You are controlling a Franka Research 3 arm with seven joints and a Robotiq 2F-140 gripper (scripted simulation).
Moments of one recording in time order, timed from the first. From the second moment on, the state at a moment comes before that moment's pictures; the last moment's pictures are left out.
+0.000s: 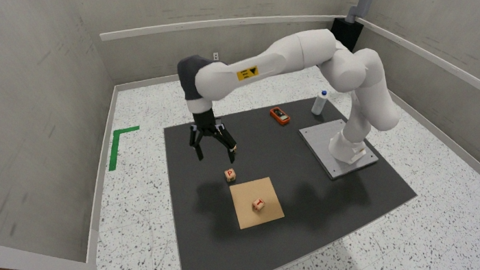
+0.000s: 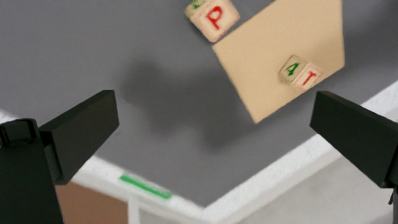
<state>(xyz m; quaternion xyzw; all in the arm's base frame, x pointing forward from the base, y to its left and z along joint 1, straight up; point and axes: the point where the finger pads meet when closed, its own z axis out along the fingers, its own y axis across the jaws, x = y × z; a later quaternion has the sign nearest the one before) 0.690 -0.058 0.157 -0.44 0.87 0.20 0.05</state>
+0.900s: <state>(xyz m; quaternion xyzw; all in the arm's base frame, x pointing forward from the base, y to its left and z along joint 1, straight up) 0.610 0.084 0.126 -0.44 0.89 0.08 -0.12</state>
